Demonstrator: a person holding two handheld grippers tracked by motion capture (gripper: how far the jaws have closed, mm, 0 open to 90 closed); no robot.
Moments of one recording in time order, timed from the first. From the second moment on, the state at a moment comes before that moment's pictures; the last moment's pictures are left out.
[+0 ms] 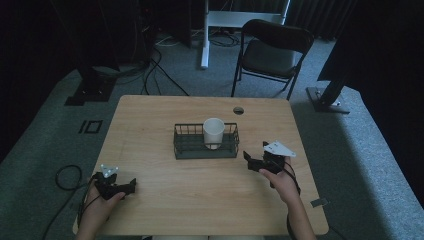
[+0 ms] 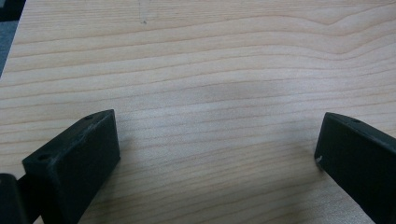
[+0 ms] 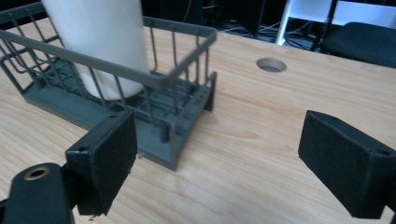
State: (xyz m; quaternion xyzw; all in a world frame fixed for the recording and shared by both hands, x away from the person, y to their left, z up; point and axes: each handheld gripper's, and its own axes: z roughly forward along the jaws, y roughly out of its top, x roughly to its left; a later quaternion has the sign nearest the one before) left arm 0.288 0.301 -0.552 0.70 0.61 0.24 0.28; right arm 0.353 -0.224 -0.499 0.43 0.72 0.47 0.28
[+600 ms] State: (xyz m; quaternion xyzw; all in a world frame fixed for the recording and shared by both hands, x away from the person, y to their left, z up) left arm 0.288 0.301 -0.552 0.70 0.61 0.24 0.28; right arm 0.338 -0.262 -0.532 0.48 0.73 0.42 0.27
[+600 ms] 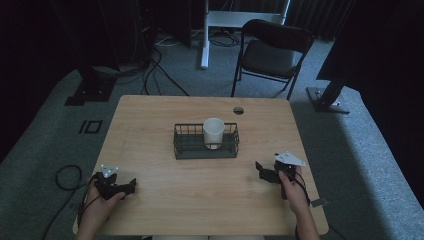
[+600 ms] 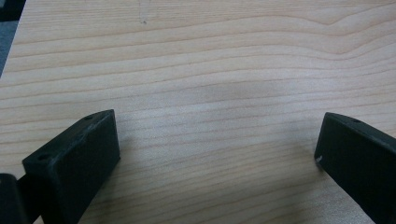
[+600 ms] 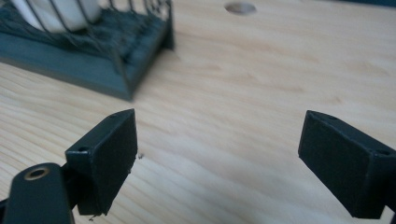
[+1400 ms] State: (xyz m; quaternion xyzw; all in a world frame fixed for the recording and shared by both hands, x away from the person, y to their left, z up) left arm 0.288 0.301 -0.552 0.70 0.61 0.24 0.28; right arm 0.314 -0.297 -0.551 0.53 0.73 0.34 0.26
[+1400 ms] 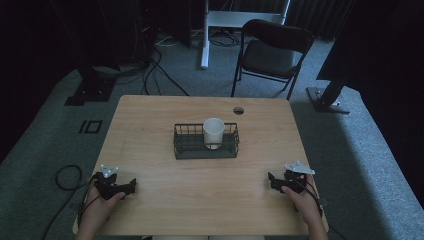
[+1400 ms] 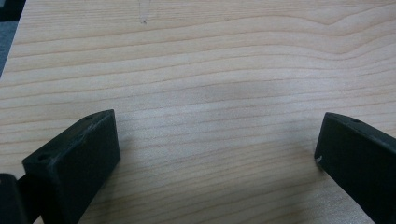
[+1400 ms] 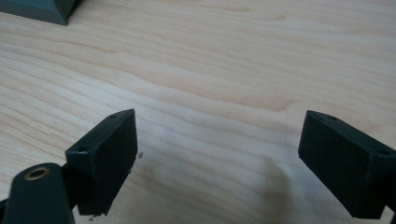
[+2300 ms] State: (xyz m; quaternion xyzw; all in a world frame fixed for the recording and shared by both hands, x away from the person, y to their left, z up) left arm 0.288 0.301 -0.552 0.70 0.61 0.24 0.28; right arm 0.285 -0.307 -0.555 0.54 0.74 0.32 0.23
